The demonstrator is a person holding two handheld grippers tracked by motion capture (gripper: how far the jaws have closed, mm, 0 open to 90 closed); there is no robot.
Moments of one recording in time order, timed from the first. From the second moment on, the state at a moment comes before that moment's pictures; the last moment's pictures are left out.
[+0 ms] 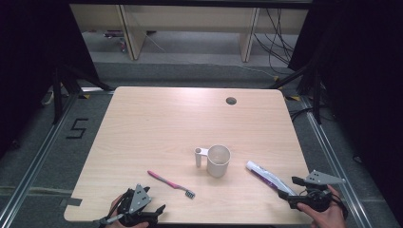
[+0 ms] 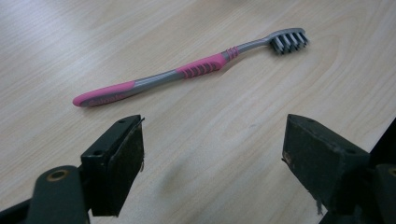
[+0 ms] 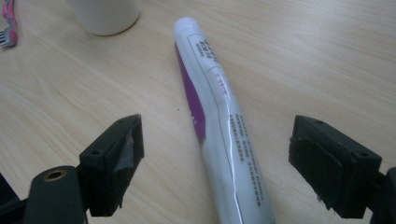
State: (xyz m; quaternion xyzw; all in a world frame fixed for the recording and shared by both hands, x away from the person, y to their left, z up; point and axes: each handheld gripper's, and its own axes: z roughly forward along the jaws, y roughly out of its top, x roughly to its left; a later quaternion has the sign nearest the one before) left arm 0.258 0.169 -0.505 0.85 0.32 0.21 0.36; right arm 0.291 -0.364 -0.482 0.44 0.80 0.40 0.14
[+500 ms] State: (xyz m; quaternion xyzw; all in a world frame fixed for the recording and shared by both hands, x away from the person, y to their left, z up) left arm 0.259 0.168 -0.505 0.85 0.32 0.21 0.36; right arm 0.290 -0.365 -0.481 0.43 0.80 0.40 0.14
